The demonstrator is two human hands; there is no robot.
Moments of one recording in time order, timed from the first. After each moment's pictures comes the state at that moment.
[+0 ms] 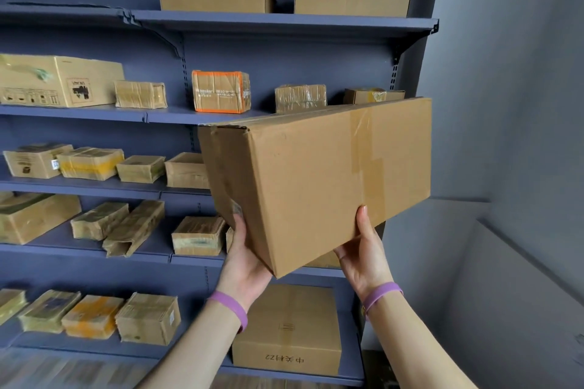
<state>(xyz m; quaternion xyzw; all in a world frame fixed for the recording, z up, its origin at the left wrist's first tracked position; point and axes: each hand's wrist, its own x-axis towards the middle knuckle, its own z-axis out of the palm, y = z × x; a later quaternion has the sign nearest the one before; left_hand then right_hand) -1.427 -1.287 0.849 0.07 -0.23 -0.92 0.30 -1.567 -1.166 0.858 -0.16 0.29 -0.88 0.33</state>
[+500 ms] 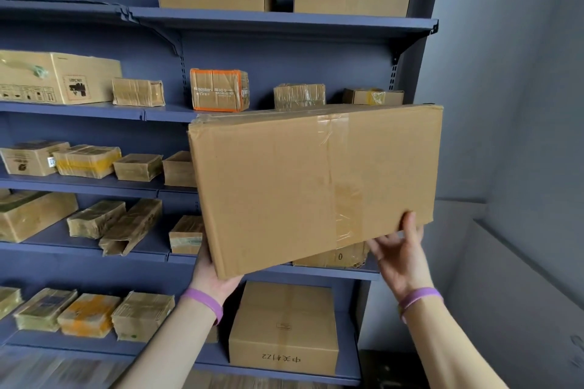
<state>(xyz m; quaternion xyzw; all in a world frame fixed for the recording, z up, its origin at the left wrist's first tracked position) -1.411 -1.325 0.829 0.18 -0.19 -0.88 0.40 -1.628 -1.129 0.842 -0.08 0.33 -0.91 0.25</state>
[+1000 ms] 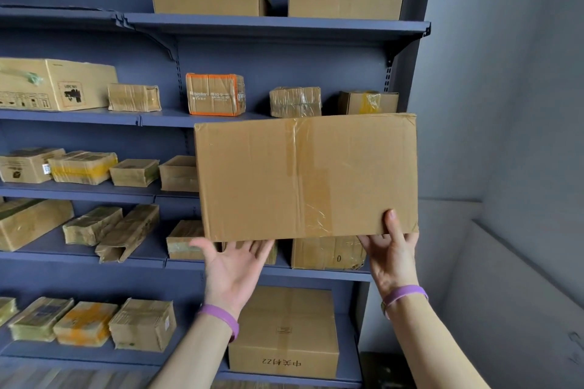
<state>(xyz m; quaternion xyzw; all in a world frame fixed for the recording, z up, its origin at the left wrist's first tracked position) -1.420 -1.295 0.838 0.01 -0.14 -0.92 0.35 -1.604 -1.138 0.851 -0.12 0.27 -0.93 0.20</state>
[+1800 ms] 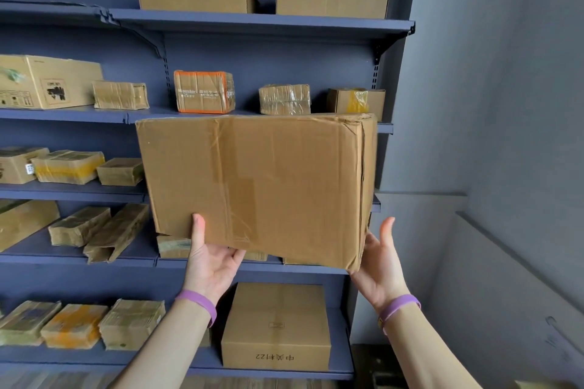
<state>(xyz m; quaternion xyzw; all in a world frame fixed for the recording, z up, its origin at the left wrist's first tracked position) -1.409 -1.309 0.843 0.15 -0.23 -0.87 0.40 -1.583 -1.118 0.845 -0.12 0.29 -0.86 0.40</state>
